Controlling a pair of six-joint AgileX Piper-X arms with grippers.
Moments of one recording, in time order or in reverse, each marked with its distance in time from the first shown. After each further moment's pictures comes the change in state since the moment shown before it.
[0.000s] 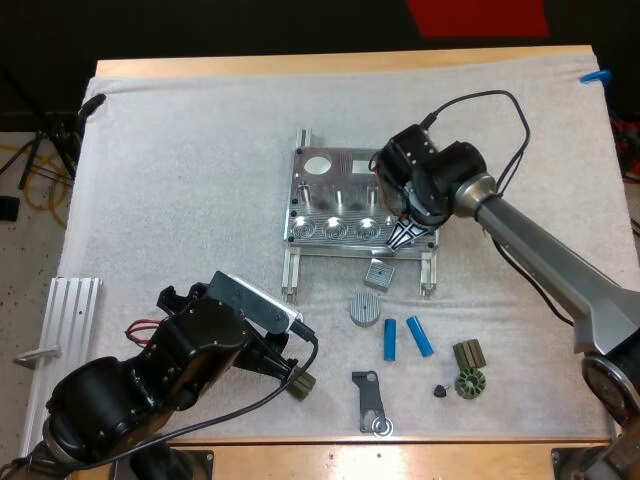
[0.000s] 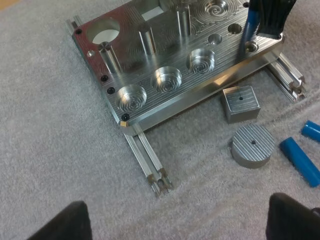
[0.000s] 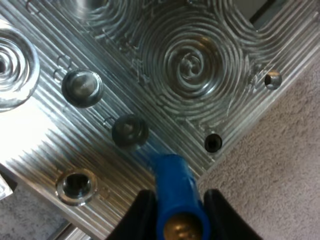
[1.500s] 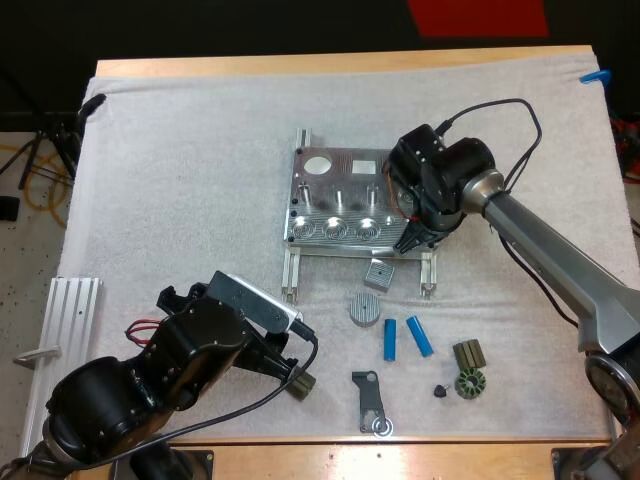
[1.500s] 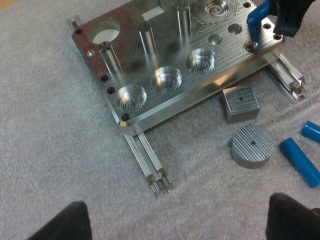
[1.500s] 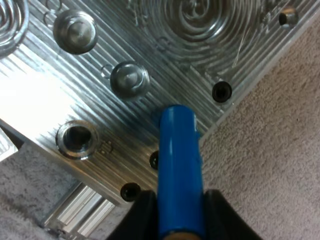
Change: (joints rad) left arm 0.000 0.000 0.000 0.000 0.000 -0.002; right arm -0.015 -0.007 0.000 0.100 -0.085 0.052
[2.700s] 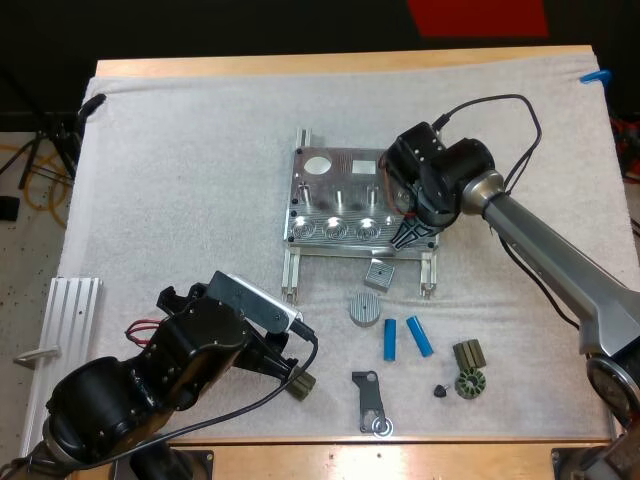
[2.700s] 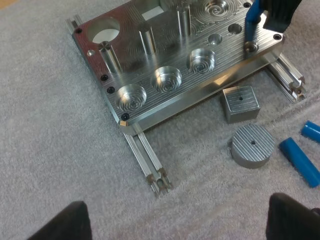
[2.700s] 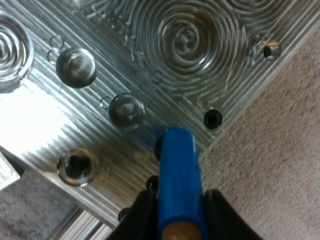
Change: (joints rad) left arm 0.000 0.000 0.000 0.000 0.000 -0.002; right arm 0.000 -0.010 0.000 -0.056 0.017 0.006
